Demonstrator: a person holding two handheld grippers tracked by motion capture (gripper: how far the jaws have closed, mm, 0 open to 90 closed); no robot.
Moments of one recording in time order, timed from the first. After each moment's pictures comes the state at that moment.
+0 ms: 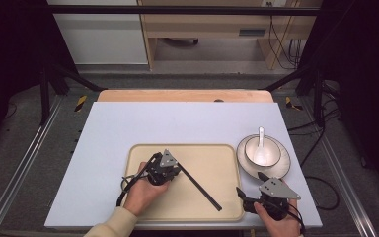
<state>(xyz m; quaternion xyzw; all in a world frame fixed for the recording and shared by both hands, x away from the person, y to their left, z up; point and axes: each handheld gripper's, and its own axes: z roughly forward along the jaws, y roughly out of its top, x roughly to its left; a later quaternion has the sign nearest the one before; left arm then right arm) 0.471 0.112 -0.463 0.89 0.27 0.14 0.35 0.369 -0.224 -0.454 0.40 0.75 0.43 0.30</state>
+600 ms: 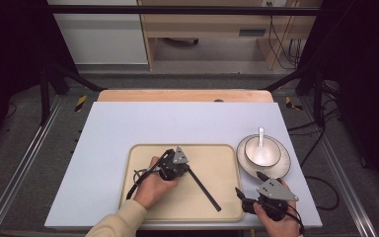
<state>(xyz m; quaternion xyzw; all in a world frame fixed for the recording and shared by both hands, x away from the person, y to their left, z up) 0.492 0.083 -0.469 0.90 0.23 0.14 0.33 0.368 -0.221 -0.454 0.38 0.76 0.43 0.31</state>
